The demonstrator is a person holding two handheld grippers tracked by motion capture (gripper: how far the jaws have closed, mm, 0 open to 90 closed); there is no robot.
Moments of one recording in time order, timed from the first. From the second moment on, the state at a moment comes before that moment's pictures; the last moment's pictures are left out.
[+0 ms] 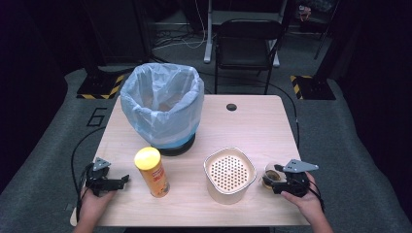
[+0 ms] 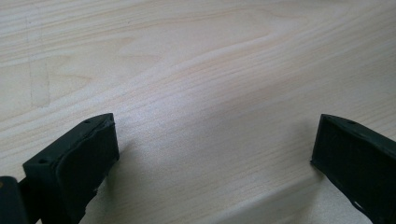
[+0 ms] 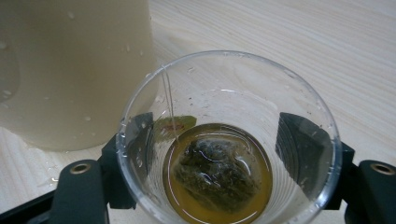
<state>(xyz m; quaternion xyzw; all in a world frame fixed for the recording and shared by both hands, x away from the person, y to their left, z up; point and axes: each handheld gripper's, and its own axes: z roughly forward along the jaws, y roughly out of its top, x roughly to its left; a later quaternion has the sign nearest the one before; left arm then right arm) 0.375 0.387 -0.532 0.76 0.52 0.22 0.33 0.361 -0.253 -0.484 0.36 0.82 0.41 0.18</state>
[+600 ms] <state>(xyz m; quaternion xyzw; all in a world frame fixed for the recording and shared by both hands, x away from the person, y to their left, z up) 0.376 0.387 -0.533 0.76 0.52 0.22 0.33 0.364 -0.257 -0.487 0.34 0.82 0.42 0.20</state>
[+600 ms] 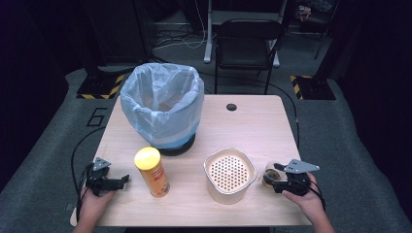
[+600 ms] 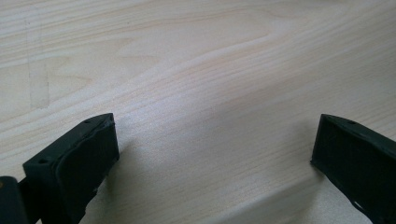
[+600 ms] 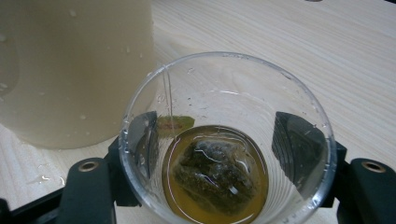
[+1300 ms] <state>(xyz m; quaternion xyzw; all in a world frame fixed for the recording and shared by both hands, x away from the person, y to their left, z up) 0.376 0.387 -0.533 0.76 0.52 0.22 0.33 0.379 -0.248 -0.442 0.28 0.84 0.42 0.20</state>
